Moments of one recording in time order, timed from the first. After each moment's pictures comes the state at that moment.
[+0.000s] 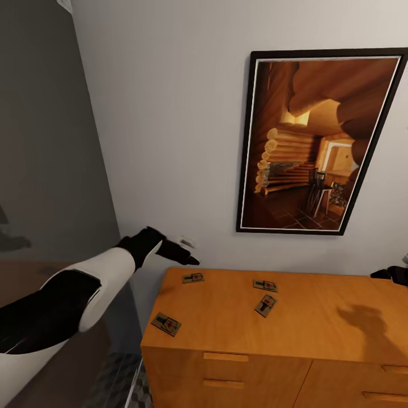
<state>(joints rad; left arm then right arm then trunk) -1.31 -0.12 -0.34 -0.10 -0.10 0.49 -0.67 -1.17 -0.76 -0.02 -0.18 0.14 0.64 0.76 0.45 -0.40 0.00</state>
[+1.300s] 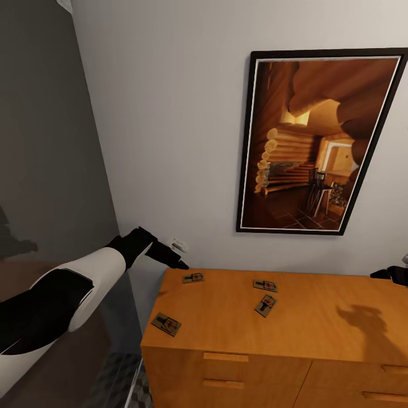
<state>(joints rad) -1.31 -0.06 -0.44 -0.09 -0.12 0.48 -0.75 -1.17 -0.76 -0.02 -0.18 0.14 0.64 0.76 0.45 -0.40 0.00</state>
